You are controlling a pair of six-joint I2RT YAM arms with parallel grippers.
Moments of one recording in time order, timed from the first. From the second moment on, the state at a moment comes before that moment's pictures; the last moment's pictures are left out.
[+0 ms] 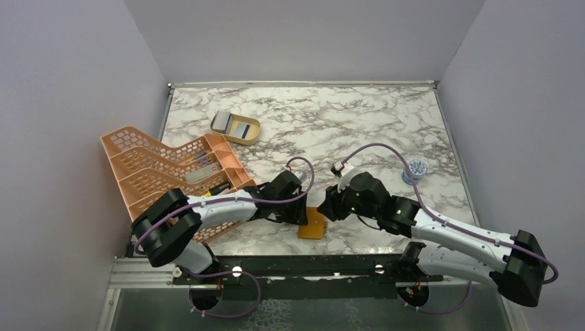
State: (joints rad) left arm -0.92 1.44 0.66 -0.17 0.16 -0.68; right arm 0.95 0.98 0.56 -0.18 0.00 0.43
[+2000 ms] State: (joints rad) left arm -0.61 1.77 0.98 -0.17 0.36 -0.55; right arm 0.79 1.51 0.64 0.07 -0.10 -0.30
